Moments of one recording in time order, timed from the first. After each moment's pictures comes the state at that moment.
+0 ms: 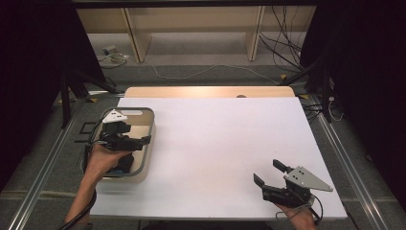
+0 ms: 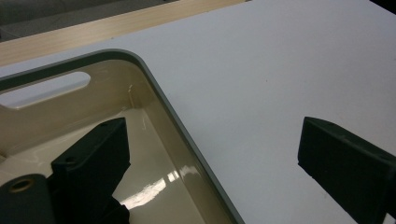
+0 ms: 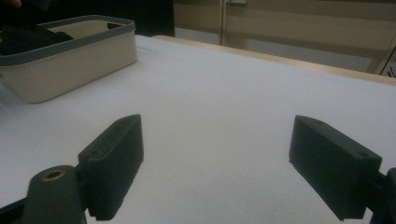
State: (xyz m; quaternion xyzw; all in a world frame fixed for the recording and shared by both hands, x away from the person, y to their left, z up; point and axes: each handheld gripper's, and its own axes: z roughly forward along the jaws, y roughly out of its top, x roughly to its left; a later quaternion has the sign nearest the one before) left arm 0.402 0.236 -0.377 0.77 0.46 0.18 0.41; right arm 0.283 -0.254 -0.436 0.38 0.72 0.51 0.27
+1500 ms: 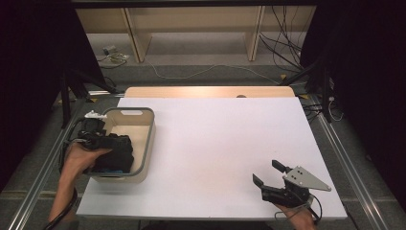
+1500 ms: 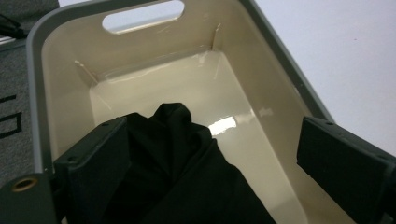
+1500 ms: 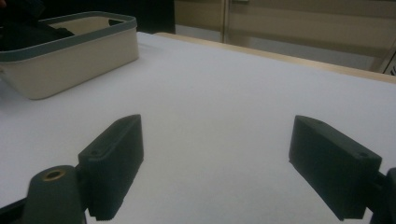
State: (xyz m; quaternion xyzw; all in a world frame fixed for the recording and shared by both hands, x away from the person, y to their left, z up) left arm 0.413 0.297 -0.386 0.76 0.54 0.18 0.31; right arm 0.284 -0.252 -0.437 0.38 0.72 0.51 0.26
